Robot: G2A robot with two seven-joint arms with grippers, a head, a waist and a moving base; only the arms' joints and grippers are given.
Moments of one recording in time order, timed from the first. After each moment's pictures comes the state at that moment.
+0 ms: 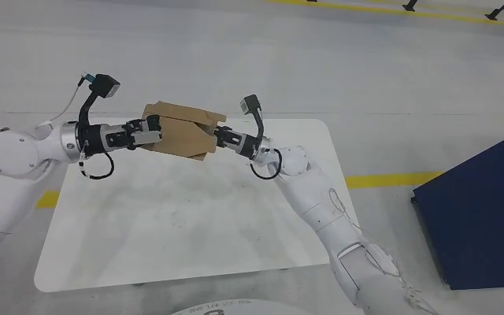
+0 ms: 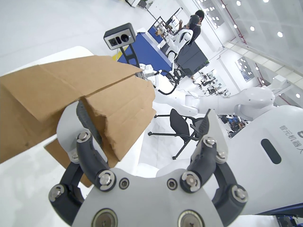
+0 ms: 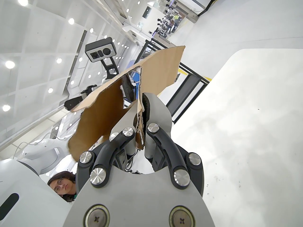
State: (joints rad) left arm 0.91 -0.90 -0.99 -1.46 -0.46 -0.62 -0.99; right arm -1.08 -1.25 1.09 -1.24 0.29 -0.53 0.78
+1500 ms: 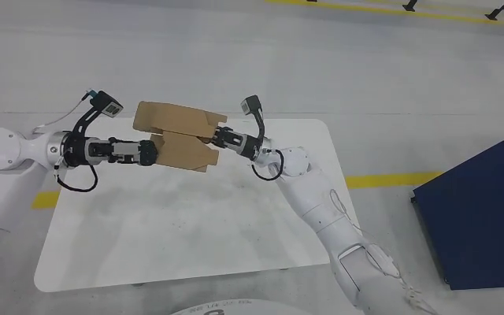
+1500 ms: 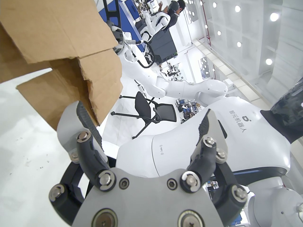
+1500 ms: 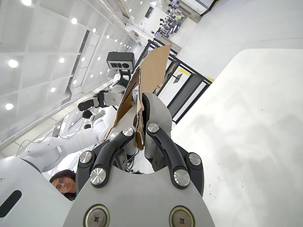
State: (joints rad) left arm 0.89 -0.93 -0.99 -1.30 -0.76 -0.42 -1.40; right arm -1.09 -1.25 1.09 -1.26 0.31 -0.54 0.79
